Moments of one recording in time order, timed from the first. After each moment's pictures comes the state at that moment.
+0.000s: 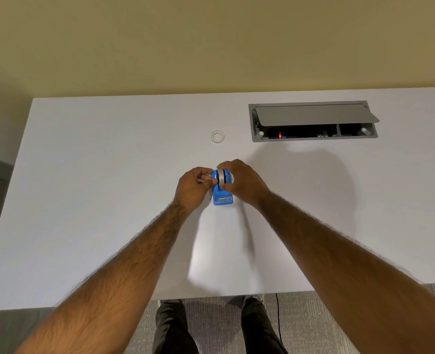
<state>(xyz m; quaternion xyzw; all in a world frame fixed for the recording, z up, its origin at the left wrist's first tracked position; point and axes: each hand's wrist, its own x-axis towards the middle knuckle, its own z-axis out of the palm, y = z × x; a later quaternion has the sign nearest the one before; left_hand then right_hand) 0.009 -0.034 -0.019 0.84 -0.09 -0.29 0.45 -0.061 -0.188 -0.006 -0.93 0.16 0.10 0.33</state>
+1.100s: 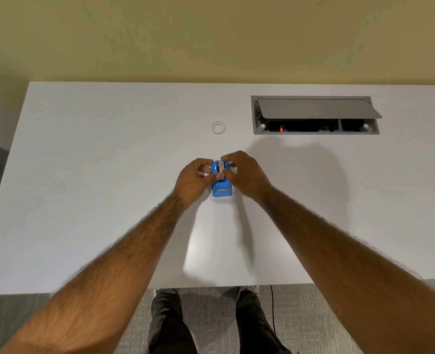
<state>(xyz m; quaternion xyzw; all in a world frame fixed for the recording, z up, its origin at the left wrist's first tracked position) 0.006 -0.032 -0.019 0.82 -0.10 -0.32 0.46 -0.067 -0.185 0.000 -0.90 0.20 0.07 0.38</state>
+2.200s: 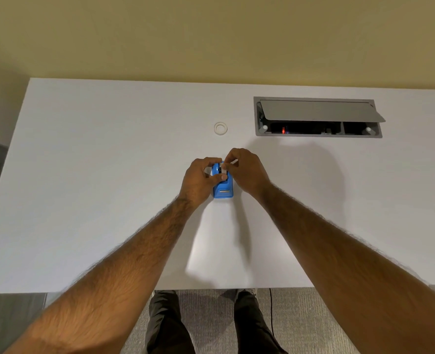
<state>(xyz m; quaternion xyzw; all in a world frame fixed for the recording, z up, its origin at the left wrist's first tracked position) 0.002 -0.042 -0.030 0.83 -0.13 -0.27 0.47 -0.049 -0.190 -0.008 -0.90 0.23 0.04 0.37</state>
